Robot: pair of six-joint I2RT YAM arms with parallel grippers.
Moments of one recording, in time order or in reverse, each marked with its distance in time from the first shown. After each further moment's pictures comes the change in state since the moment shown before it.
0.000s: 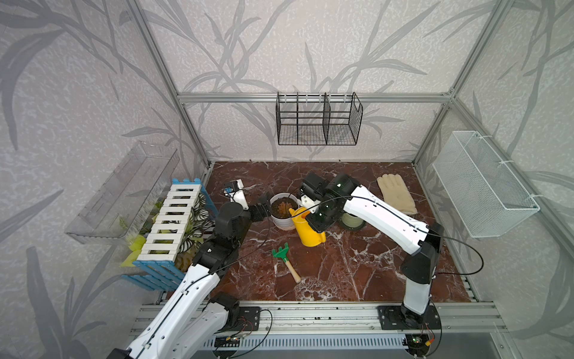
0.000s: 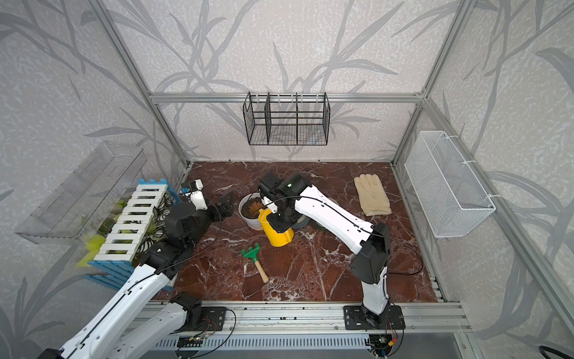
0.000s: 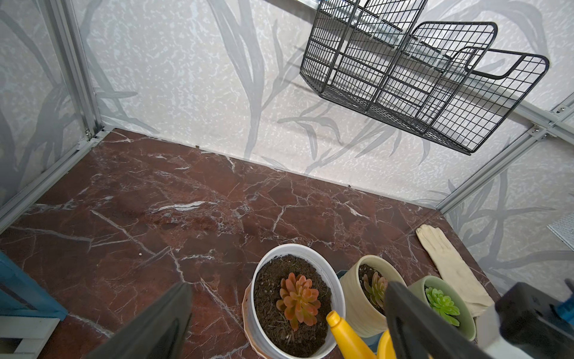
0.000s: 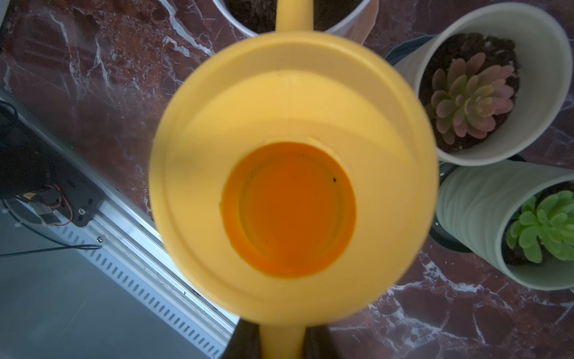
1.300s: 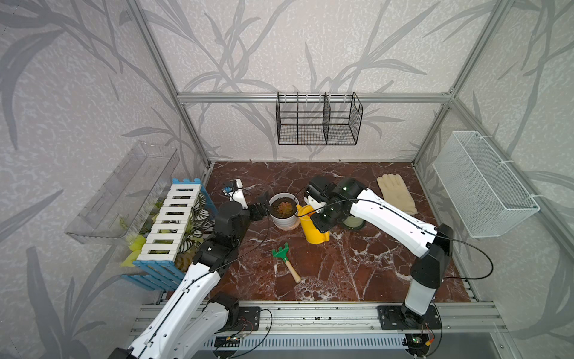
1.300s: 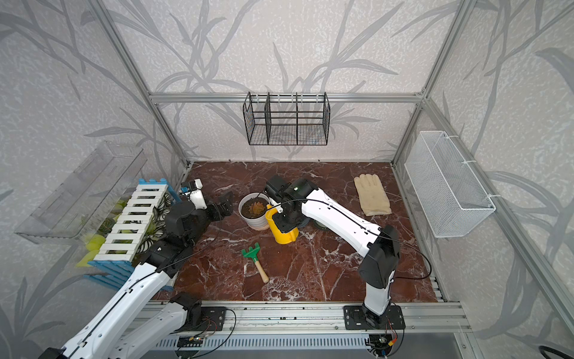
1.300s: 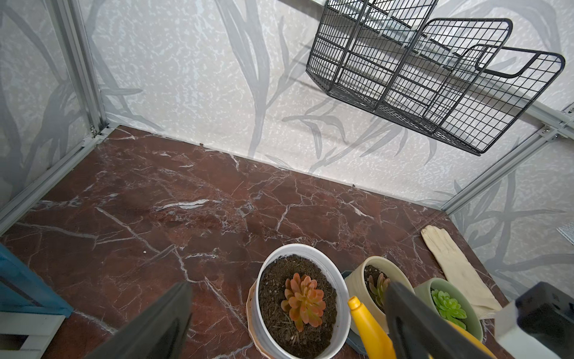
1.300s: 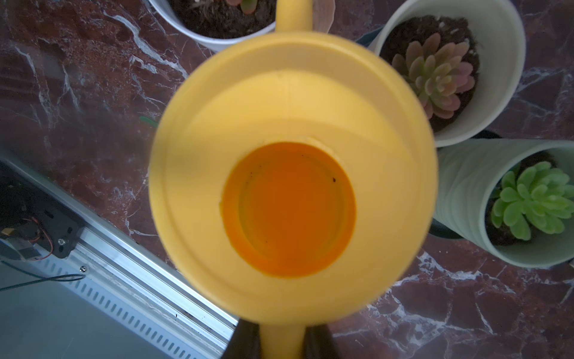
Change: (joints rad) left arm 0.020 0.012 0.000 0.000 0.014 0.000; right arm -0.030 -0.092 -0.170 0.113 0.054 0.069
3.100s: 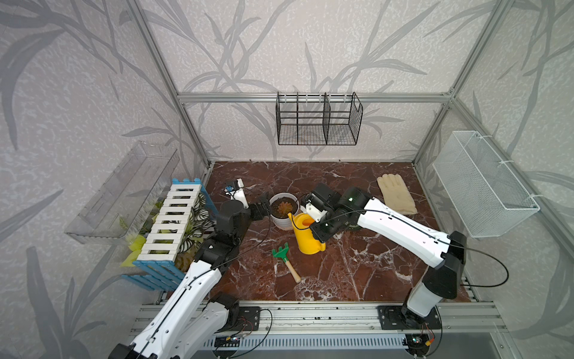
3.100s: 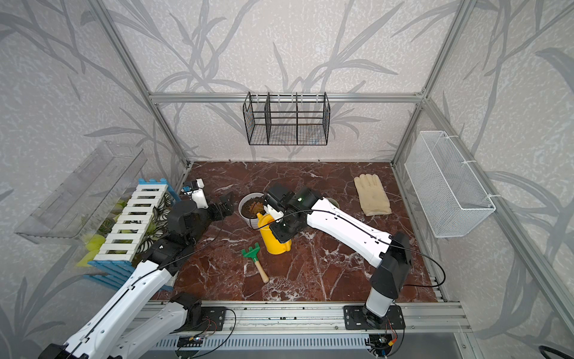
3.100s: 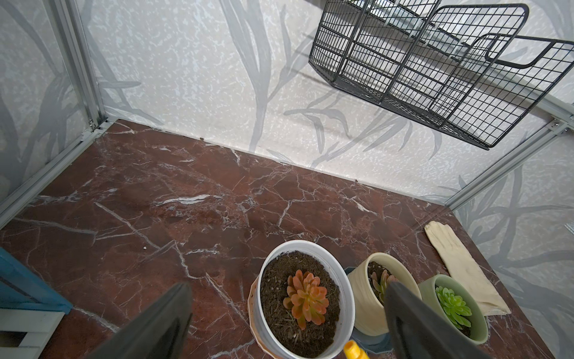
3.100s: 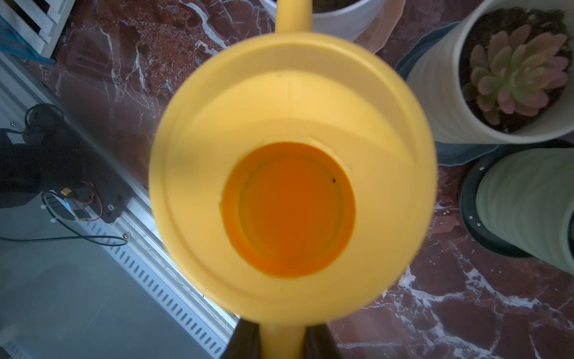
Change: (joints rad) left arm 0.010 0.023 0.000 0.000 0.010 0.000; right arm 0.073 -0.087 -0.113 0.082 -0.100 -0.004
